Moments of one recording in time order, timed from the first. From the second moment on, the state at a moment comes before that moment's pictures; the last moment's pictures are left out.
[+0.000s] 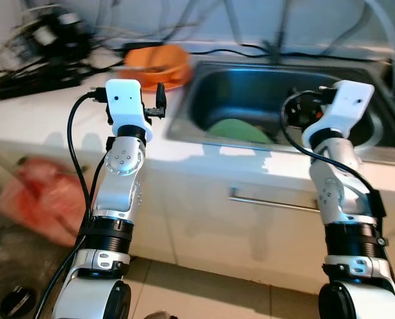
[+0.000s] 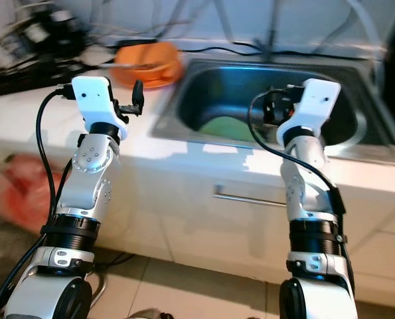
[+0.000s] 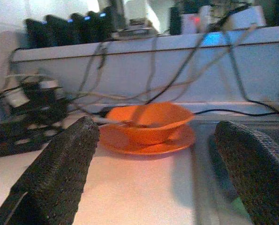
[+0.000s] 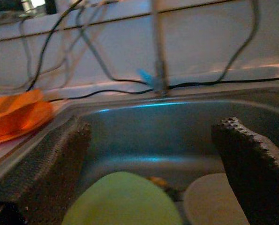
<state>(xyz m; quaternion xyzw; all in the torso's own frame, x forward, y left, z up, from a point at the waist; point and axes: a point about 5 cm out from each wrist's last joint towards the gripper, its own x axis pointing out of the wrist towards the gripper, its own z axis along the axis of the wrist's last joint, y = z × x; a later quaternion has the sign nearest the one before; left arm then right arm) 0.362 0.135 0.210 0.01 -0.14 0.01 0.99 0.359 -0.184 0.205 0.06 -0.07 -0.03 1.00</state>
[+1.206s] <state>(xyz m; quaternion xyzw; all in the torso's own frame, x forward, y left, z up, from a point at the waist) 0.372 0.092 0.212 -0.01 -0.13 -0.09 0.99 0.347 -0.200 0.199 0.03 -0.09 -0.07 0.99</state>
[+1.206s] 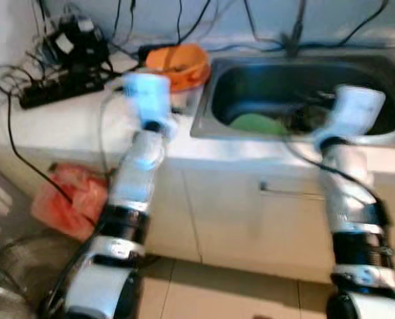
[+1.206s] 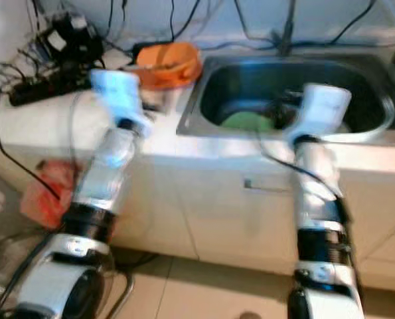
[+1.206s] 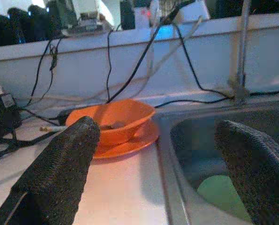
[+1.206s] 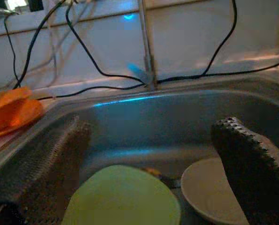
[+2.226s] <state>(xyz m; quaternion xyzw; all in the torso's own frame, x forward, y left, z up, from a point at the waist) 0.375 0.137 0.229 -0.01 -0.15 -0.01 0.99 0.349 -0.175 0.207 0.07 -0.13 -0.06 0.99</state>
